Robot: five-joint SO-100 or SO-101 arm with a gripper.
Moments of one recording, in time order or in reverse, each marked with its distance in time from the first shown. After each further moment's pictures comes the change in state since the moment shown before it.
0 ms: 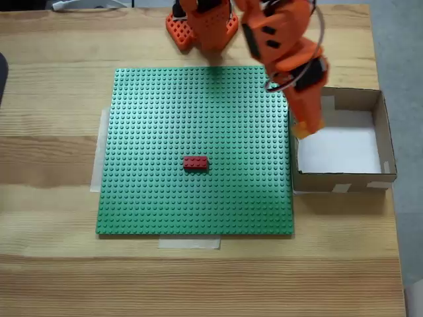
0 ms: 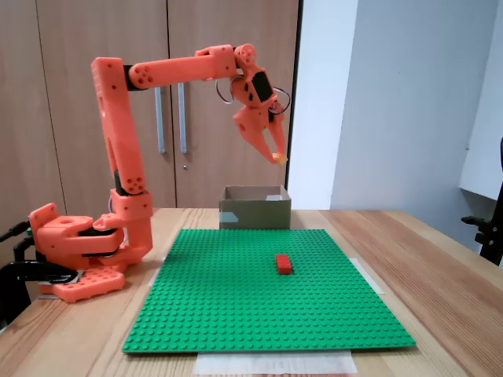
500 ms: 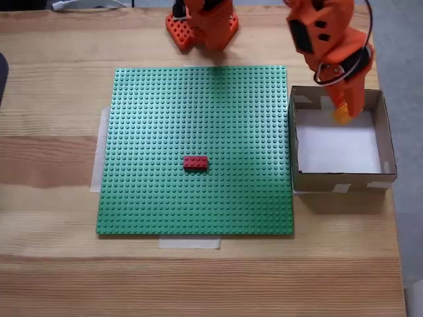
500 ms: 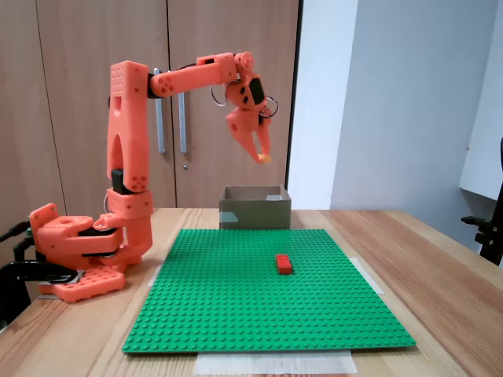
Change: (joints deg) arm -9.7 -11.2 -13.8 7.6 1.9
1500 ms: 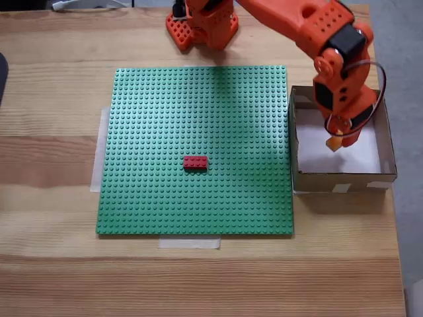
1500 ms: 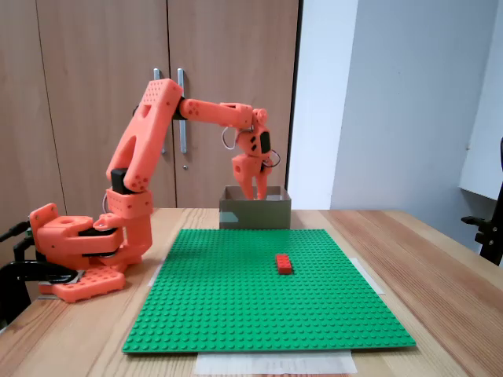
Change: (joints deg) arm -2.0 -21.4 -0.4 -5.3 2.1
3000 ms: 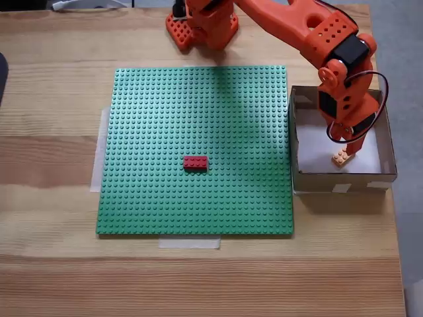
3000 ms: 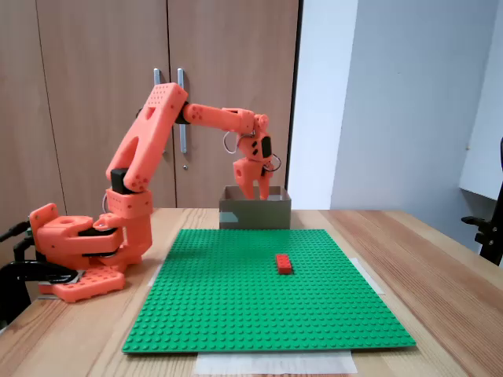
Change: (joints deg) arm -0.4 -3.1 -2.6 0.0 1.8
